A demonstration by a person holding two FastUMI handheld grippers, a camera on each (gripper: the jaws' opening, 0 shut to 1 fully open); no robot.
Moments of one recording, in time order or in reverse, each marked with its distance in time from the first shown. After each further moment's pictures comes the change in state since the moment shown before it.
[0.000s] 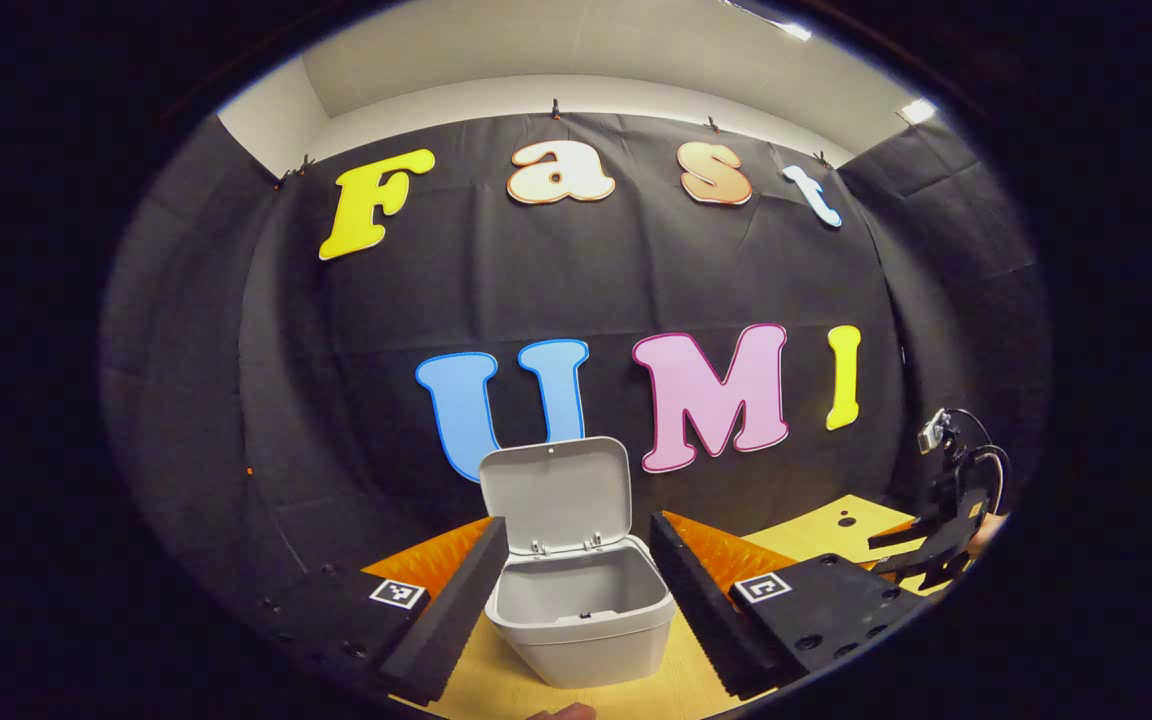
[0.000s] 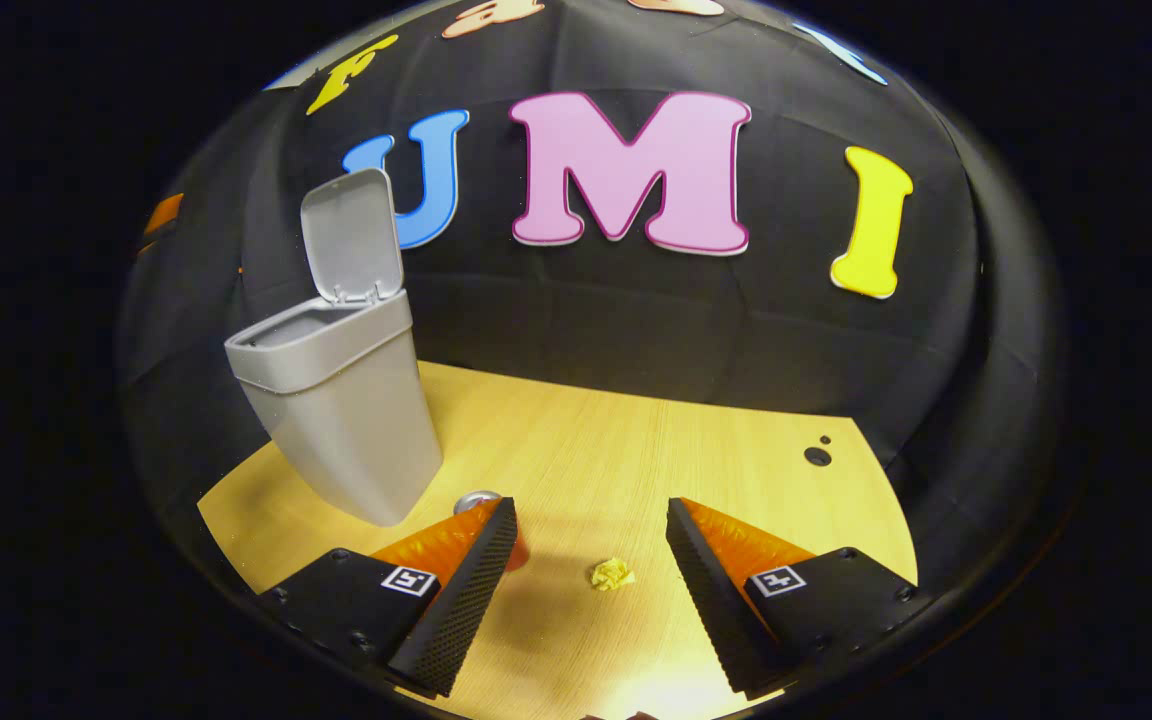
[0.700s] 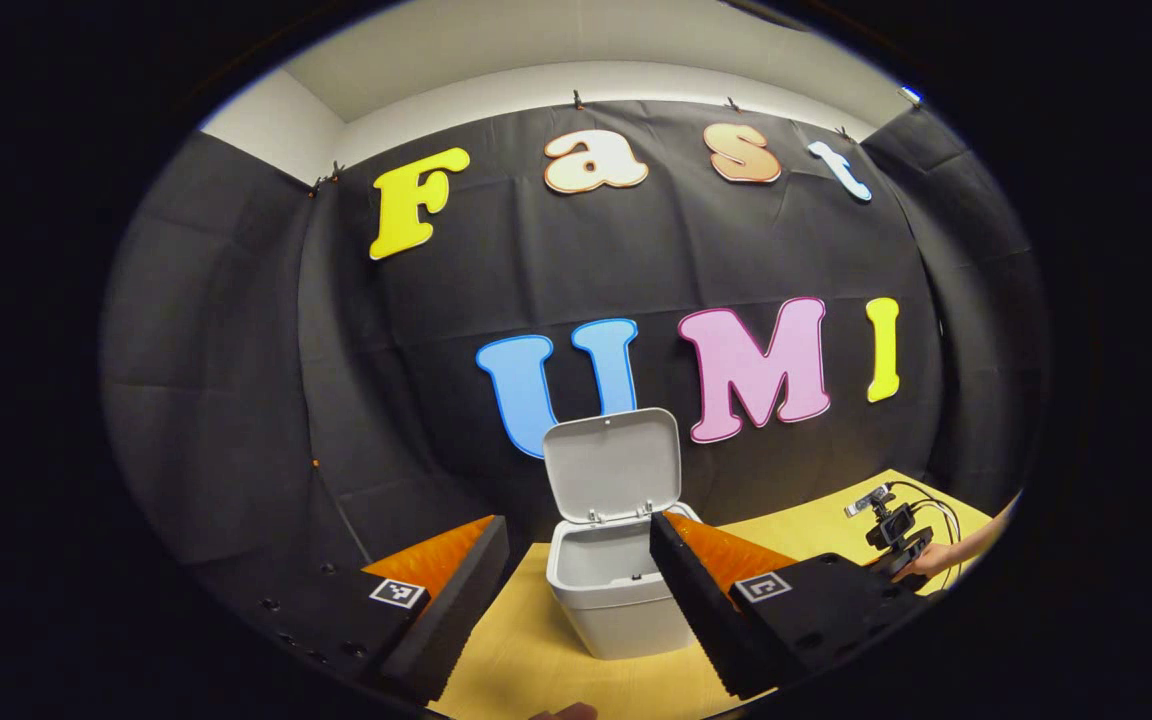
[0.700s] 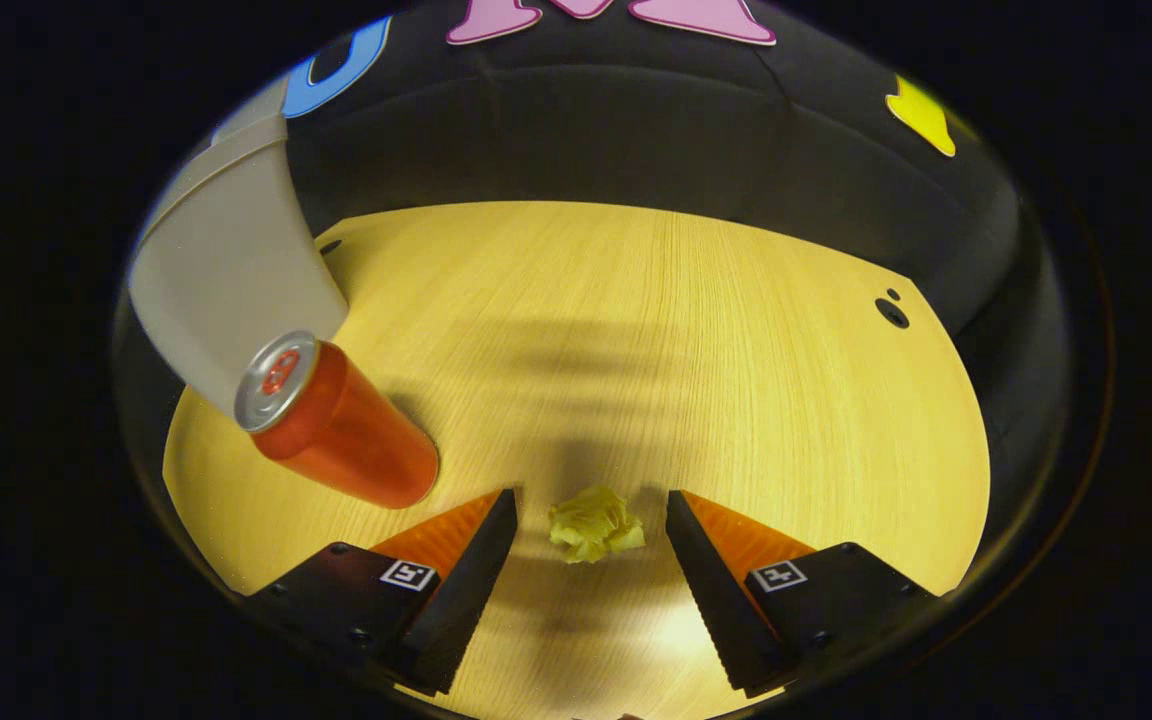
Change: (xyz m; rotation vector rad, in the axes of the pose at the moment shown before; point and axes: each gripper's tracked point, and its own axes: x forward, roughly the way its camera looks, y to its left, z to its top) left arm -0.047 0.031 -0.001 0.038 0.059 0.151; right arm 0.124 -0.036 -0.154 0.045 0.458 -0.028
